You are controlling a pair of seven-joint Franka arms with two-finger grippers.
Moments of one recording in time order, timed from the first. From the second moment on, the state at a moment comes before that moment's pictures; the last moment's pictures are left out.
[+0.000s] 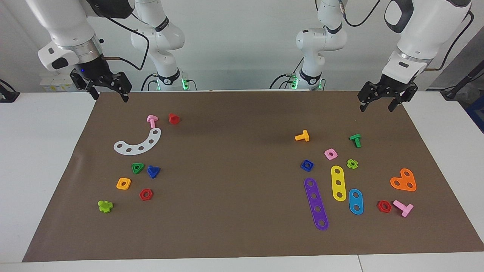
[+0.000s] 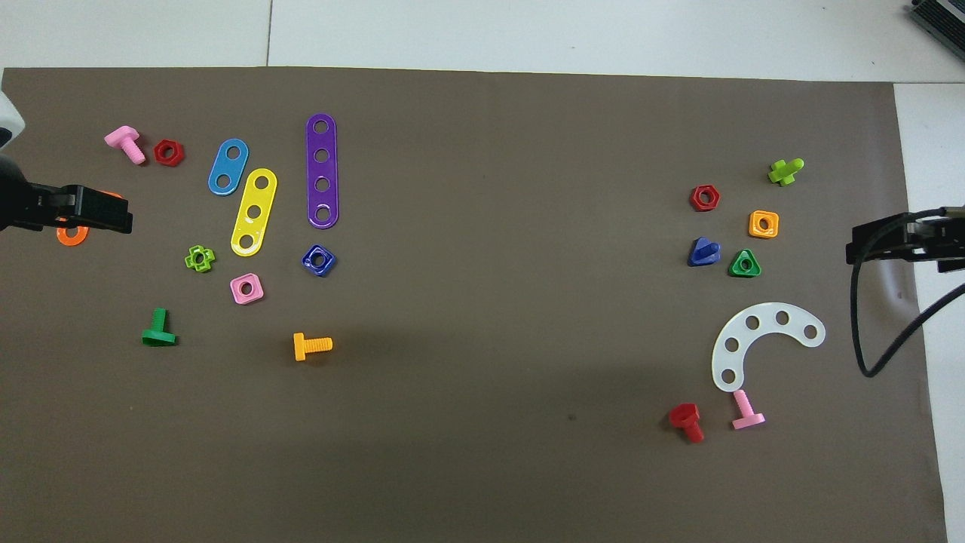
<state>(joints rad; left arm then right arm) -0.03 0.02 -0.04 -1.57 0.00 1.64 0.02 0.07 -0.03 -0.09 -1.58 -0.03 1.53 0.10</state>
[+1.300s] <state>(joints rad) -0.03 0.02 -0.04 -1.57 0.00 1.64 0.02 0.12 0.17 -0.09 -1.90 0.00 2.16 -0.09</state>
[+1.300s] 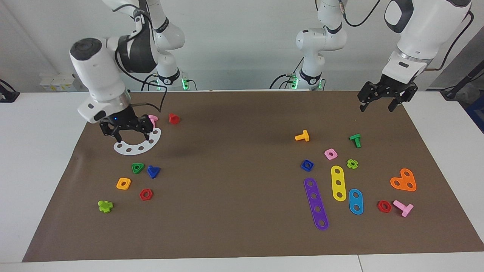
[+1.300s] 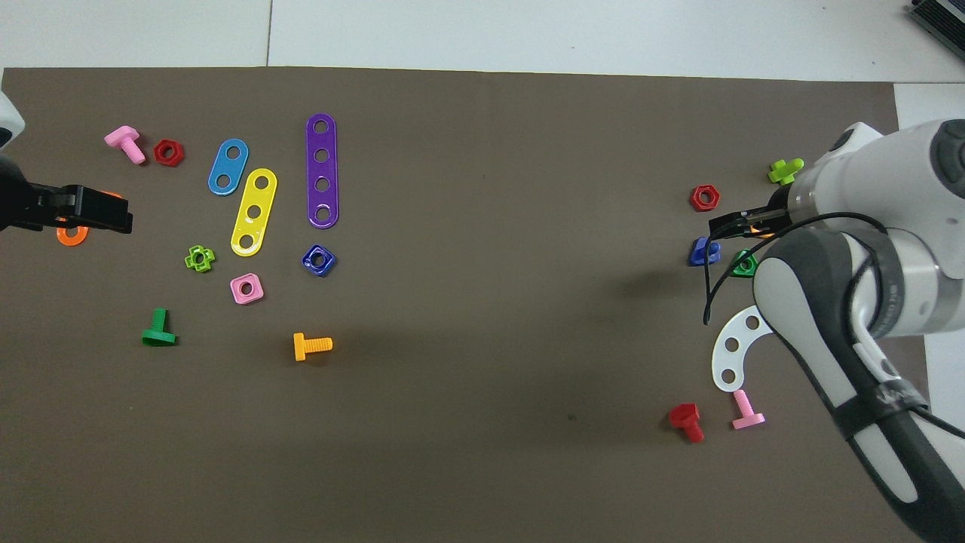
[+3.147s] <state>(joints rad) -0.03 0.02 -0.04 -1.57 0.00 1.64 0.02 0.18 0.22 -0.07 -1.90 0.01 2.24 0.02</state>
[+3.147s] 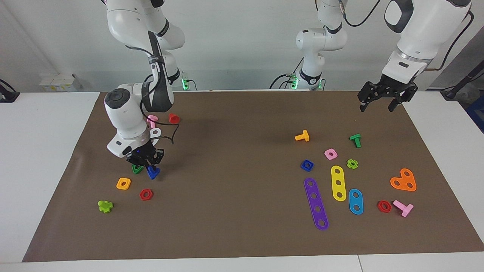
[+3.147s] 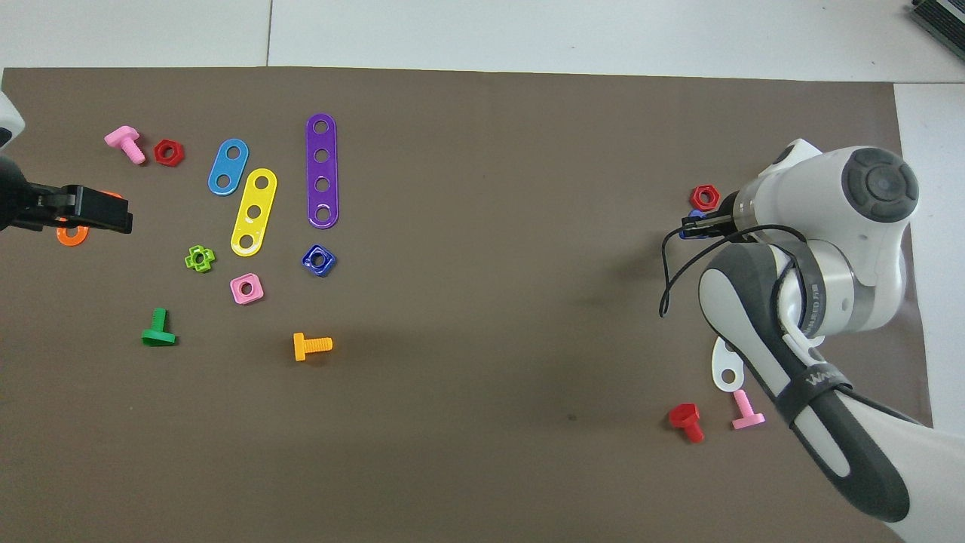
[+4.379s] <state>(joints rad) -0.03 0.01 -0.04 -1.59 0.00 1.66 0.02 0.64 0.50 -0.06 -1.70 -0.08 2.40 0.76</state>
